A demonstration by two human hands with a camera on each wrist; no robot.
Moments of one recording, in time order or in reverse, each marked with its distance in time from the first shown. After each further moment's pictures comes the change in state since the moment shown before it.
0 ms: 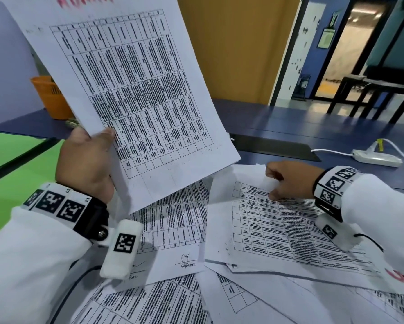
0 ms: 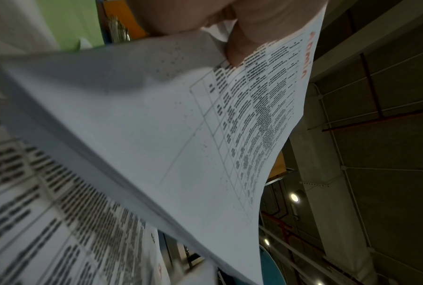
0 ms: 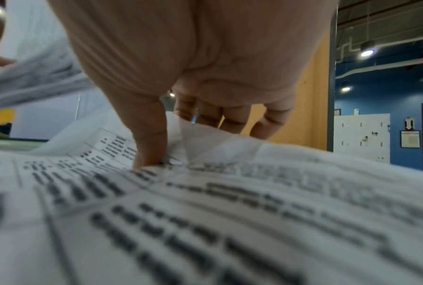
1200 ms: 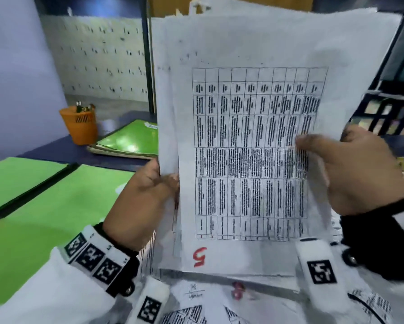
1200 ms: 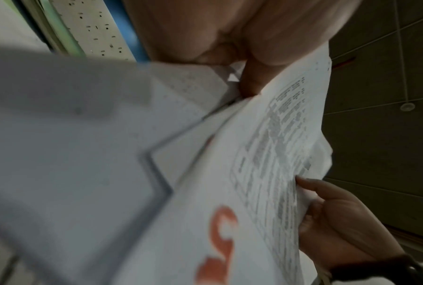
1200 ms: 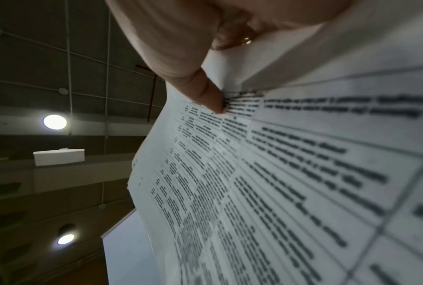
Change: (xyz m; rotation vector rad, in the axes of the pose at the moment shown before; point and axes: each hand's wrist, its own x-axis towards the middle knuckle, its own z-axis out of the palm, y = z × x) left_hand -0.087 0.042 0.032 -0.034 -0.633 -0.043; right_hand -0.083 -0.090 -0.080 1.265 0.837 0.048
